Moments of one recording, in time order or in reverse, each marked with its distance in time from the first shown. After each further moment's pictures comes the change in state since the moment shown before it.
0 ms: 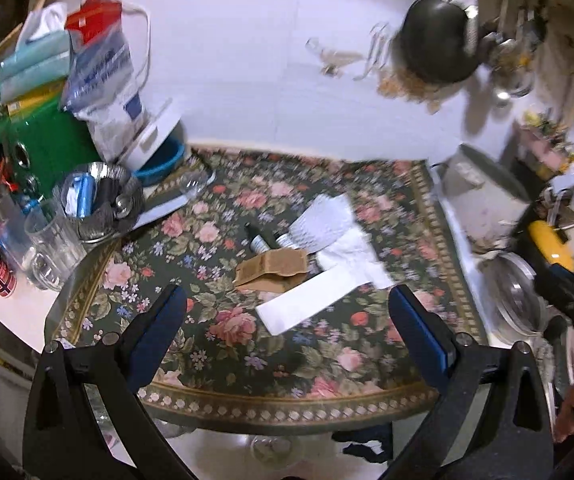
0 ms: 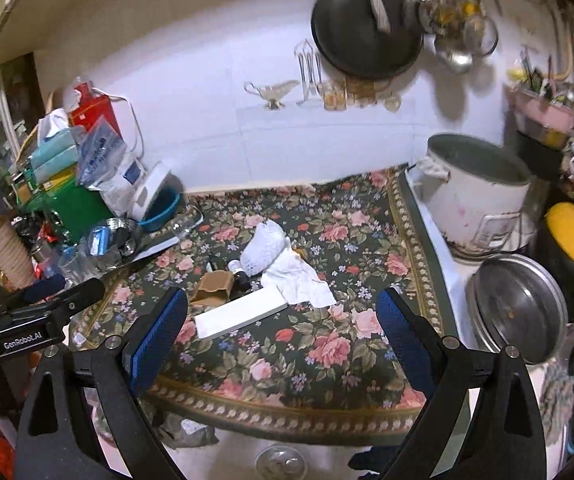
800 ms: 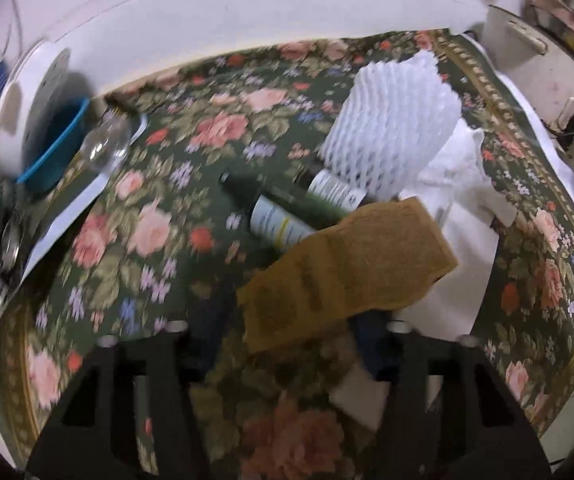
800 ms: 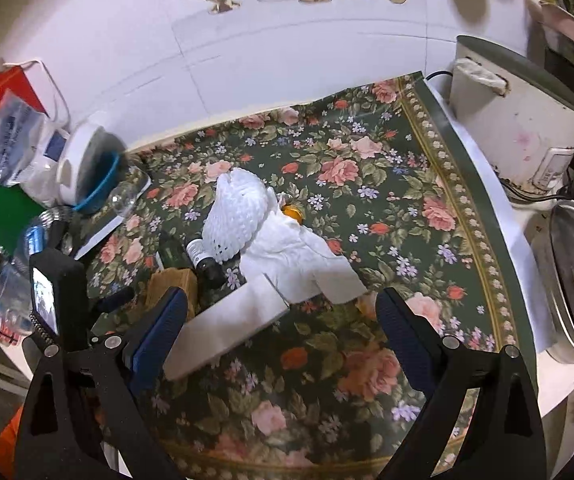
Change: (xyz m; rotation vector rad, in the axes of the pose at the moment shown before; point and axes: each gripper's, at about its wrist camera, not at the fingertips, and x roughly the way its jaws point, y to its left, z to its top) left arm 0.244 0.033 -0.008 0.343 0.226 -0.065; right arm 0.166 0.002 0.017 0.140 0.242 -0.100
